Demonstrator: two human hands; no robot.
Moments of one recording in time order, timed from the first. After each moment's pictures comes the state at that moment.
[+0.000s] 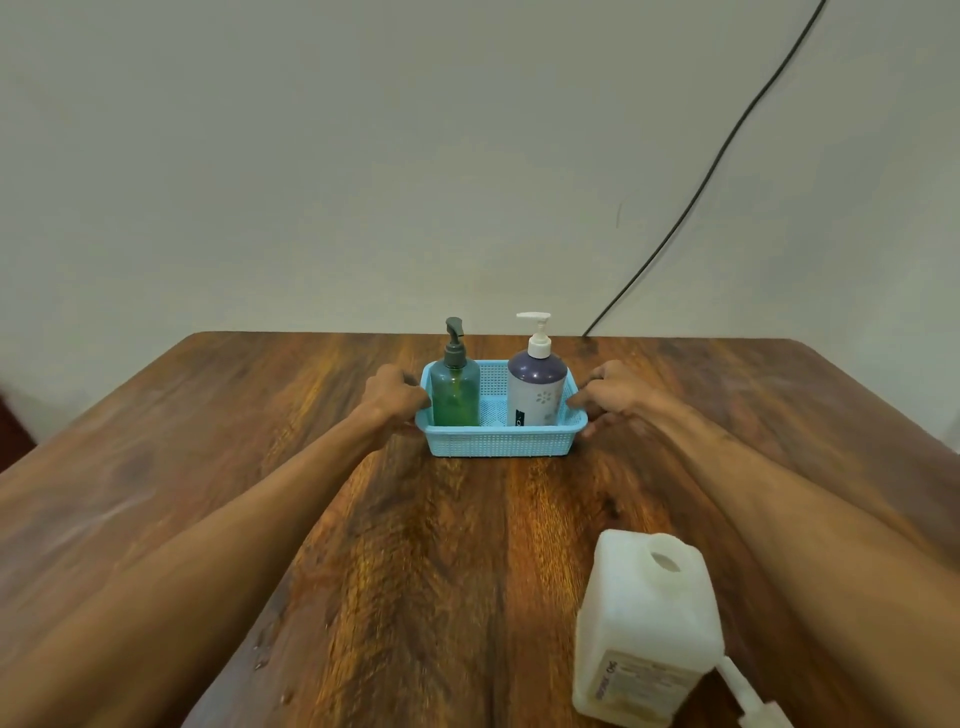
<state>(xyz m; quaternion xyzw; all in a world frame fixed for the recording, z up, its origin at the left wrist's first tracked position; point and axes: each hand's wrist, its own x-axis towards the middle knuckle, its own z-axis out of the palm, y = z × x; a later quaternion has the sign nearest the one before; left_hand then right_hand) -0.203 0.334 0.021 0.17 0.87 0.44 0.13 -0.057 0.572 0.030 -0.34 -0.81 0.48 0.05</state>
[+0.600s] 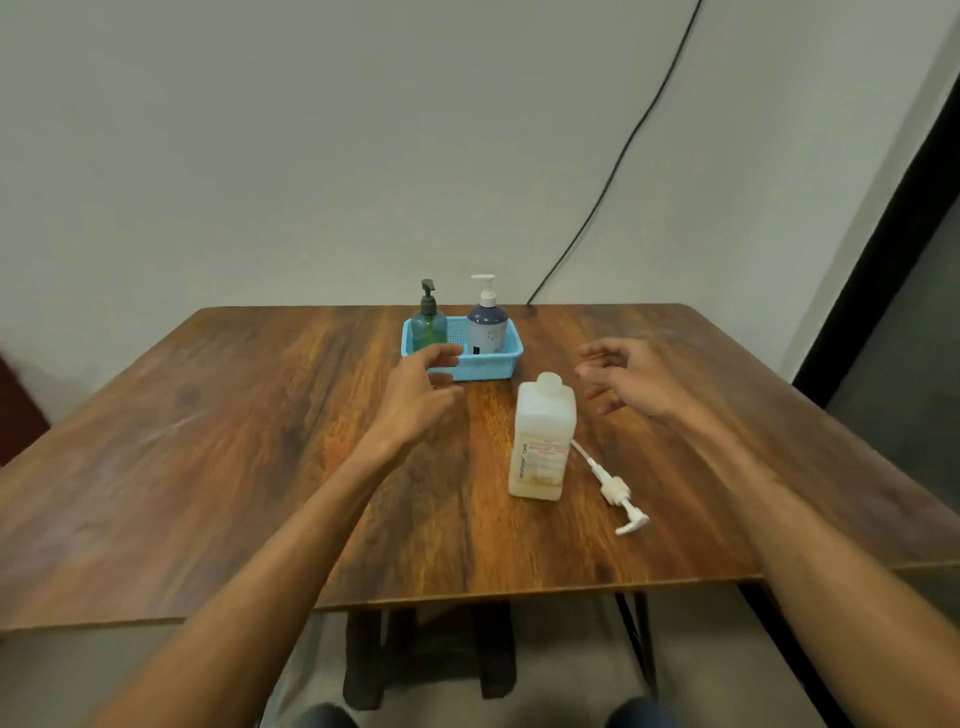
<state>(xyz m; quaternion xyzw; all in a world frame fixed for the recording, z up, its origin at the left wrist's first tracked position) 0.026 0.240 0.053 0.34 0.77 0.53 0.07 0.180 0.461 0.075 -0.25 -0.82 0.47 0.20</state>
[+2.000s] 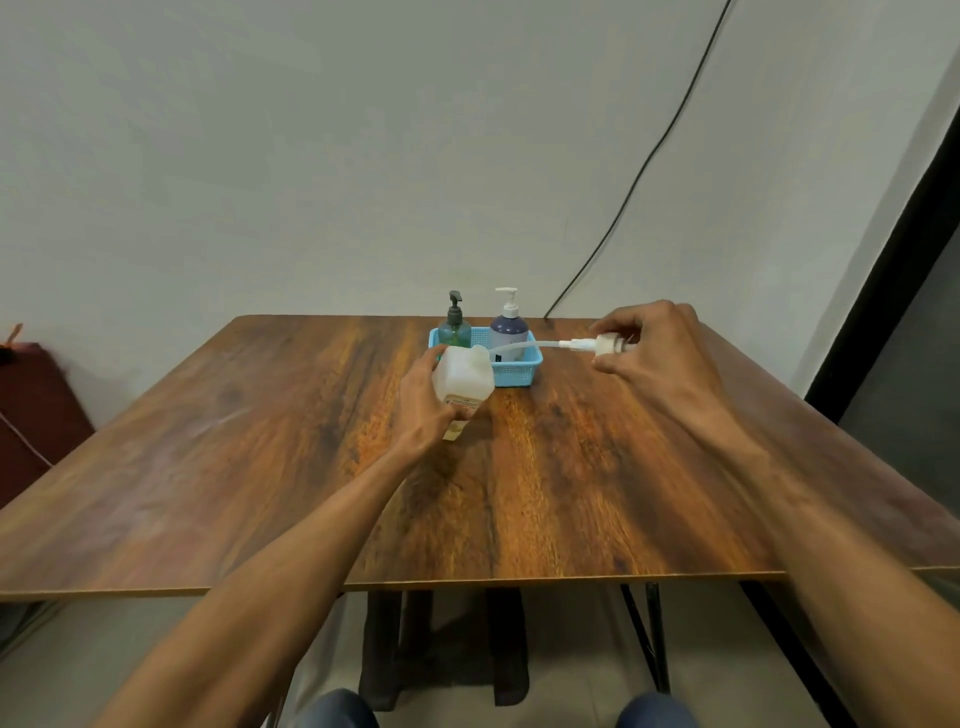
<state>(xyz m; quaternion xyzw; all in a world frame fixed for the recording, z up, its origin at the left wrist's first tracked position) -0.001 0.228 0.023 0.31 0.80 0.51 -0.05 0.208 0.384 0.141 -0.19 -0.90 0.18 0.35</state>
